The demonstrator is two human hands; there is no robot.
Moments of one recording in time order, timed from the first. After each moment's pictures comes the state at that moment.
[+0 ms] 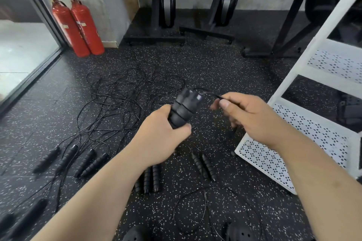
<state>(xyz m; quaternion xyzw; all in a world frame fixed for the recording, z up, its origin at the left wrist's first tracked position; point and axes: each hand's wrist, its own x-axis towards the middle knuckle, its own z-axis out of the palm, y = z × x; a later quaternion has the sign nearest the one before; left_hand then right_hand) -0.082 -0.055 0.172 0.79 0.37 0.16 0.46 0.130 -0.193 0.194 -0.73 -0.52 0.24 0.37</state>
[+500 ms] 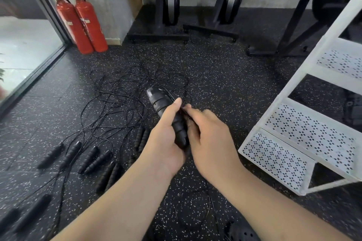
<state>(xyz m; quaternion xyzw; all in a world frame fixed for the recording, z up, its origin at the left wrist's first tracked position) -0.060 -0.076 0.161 0.16 0.33 0.24 0.90 0.015 -0.162 0.153 -0.79 -0.48 0.08 0.37</state>
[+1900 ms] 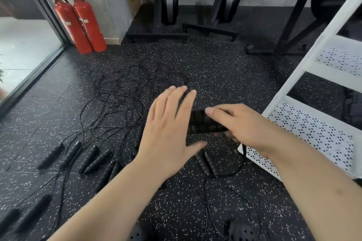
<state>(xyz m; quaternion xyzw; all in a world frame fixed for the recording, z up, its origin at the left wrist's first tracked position) -0.085 -0.072 0.161 0.95 0.27 0.18 0.05 0.096 -0.180 0.192 -0.76 -0.41 0.36 0.35</state>
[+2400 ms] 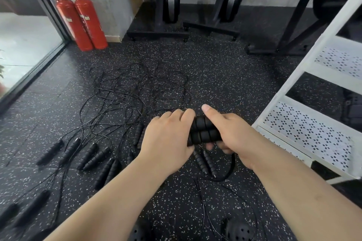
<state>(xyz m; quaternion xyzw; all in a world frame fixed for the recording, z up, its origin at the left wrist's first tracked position) -0.076 -0.075 0.145 0.95 0.28 0.14 0.00 0.070 -0.178 0.179 -0.75 -0.28 0.44 0.41</state>
